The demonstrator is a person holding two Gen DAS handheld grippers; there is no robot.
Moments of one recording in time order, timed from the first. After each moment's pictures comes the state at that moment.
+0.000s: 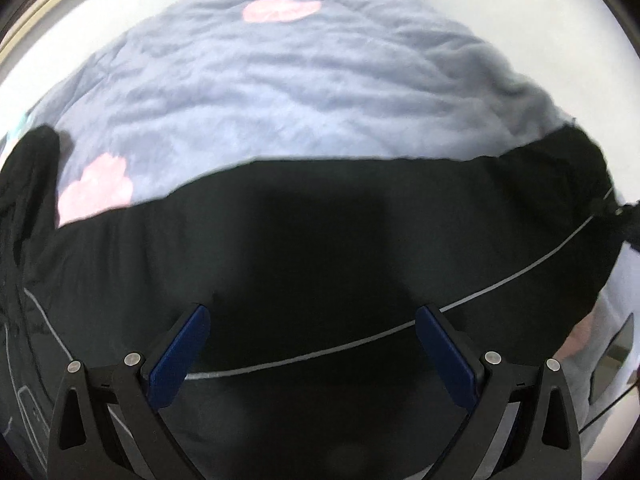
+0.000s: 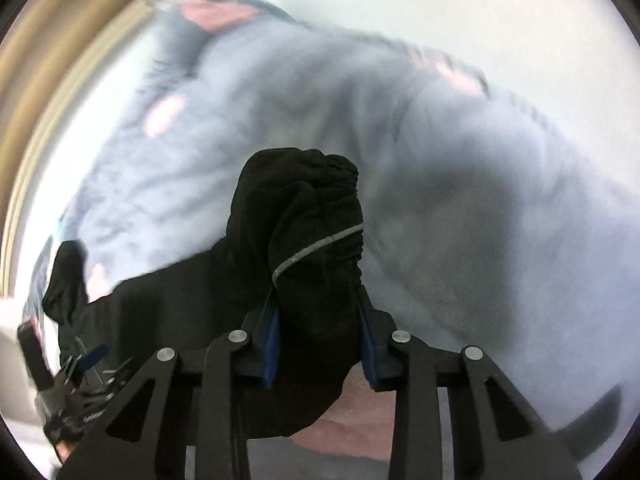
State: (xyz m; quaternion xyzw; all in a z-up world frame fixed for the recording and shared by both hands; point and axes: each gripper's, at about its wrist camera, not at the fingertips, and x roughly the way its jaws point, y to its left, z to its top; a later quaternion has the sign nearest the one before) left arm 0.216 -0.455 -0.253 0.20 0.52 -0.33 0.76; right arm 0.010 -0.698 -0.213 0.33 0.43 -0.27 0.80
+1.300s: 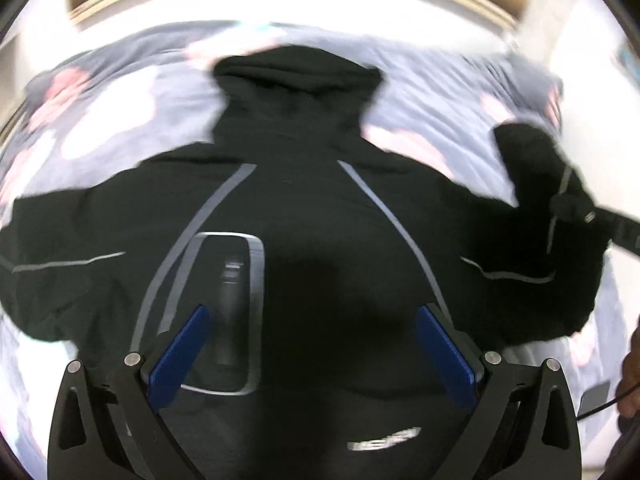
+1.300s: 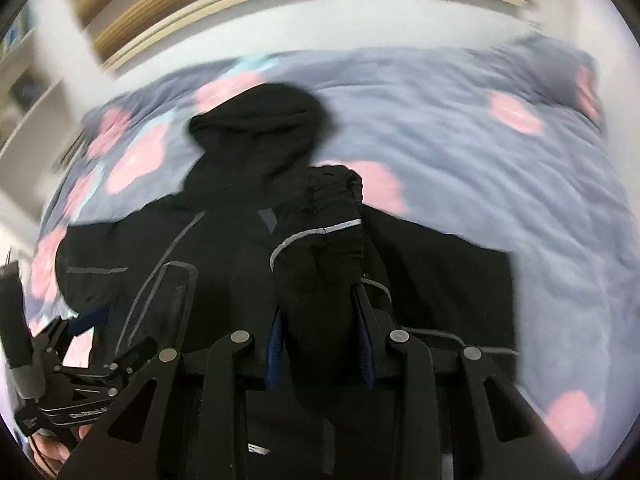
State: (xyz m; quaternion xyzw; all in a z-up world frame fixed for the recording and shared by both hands) left arm 0.242 -0.087 -0.167 0.01 0.52 -0.13 0.84; right arm 0.233 -0.294 -0.145 0.08 0.50 0.01 0.86
